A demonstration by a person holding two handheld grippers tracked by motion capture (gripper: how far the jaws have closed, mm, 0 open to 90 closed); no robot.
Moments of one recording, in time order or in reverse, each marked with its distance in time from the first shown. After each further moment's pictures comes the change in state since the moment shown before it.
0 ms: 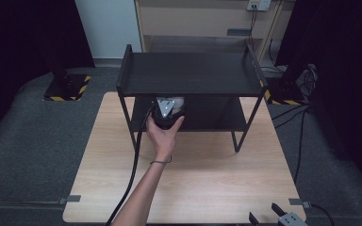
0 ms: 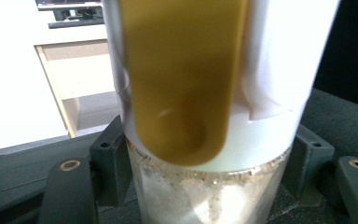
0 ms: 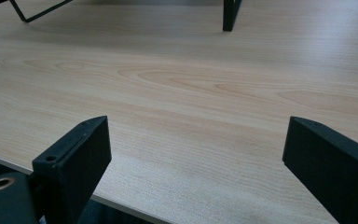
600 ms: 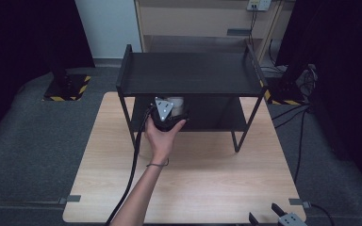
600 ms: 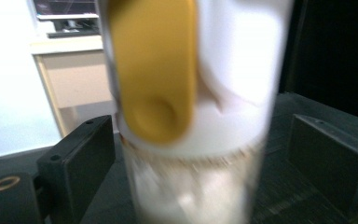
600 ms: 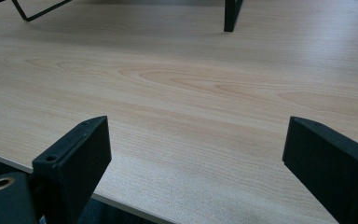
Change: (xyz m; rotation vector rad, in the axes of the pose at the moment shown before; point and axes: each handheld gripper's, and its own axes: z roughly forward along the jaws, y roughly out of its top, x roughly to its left) left arm 0.000 -0.008 -0.011 -0.031 -0.024 0.005; right arm 0.001 0.001 0.000 0.004 0.003 -0.008
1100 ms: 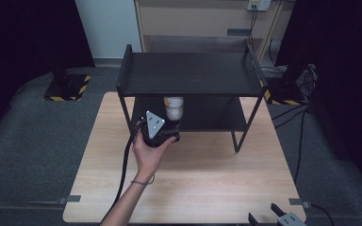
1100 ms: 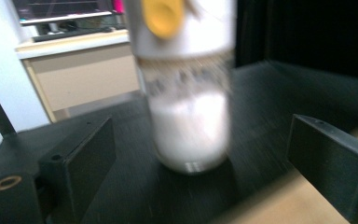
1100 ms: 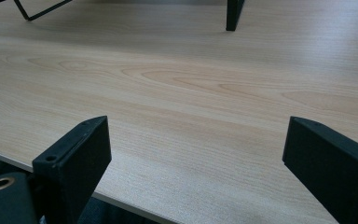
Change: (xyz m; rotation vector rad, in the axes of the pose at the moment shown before) left arm 0.017 -0.022 -0.055 0.020 -0.069 0.111; right arm 0.001 0.000 0.000 0.001 0.002 0.001
